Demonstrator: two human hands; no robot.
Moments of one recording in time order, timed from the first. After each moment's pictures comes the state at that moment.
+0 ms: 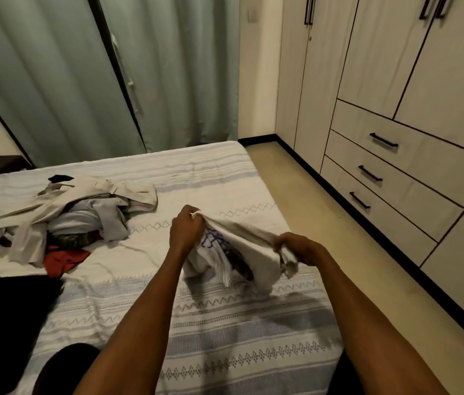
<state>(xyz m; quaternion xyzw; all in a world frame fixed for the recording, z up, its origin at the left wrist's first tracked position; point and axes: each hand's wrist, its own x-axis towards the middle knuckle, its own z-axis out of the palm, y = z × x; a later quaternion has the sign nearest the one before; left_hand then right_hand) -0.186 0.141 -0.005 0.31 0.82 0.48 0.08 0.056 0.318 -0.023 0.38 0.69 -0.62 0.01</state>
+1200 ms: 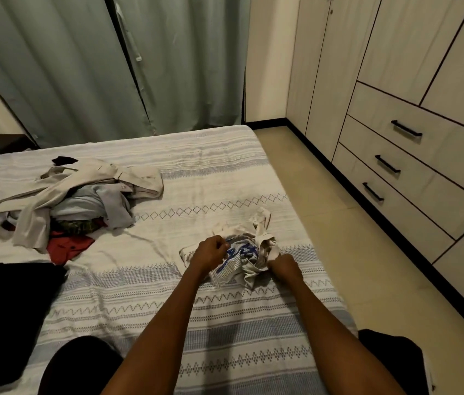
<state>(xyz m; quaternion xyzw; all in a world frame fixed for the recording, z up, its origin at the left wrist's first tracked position) -0.175 0.146 -0.094 0.38 0.83 0.34 0.24 0.001 0.293 -0.158 0.57 0.70 -0.43 -0.06</state>
